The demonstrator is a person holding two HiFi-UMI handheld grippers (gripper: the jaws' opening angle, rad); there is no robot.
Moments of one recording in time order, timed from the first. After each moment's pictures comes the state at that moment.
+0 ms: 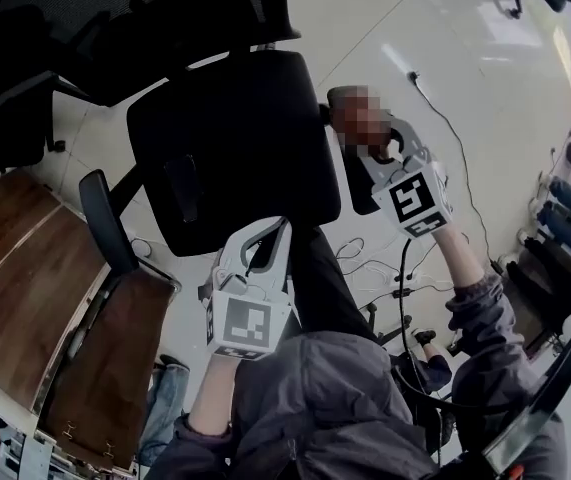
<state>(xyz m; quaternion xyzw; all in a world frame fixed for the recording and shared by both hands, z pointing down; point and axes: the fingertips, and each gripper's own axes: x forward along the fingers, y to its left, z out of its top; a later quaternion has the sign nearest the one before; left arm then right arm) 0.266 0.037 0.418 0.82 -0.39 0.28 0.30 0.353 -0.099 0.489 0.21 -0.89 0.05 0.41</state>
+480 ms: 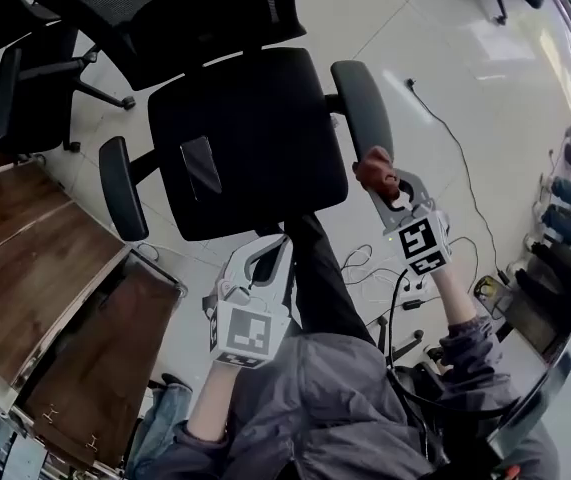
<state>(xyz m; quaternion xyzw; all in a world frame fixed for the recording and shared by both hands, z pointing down) 0.257 0.160 0.380 0.84 -0.39 0.27 0.27 0.400 0.068 0.465 0.26 -0.86 0.10 0.44</state>
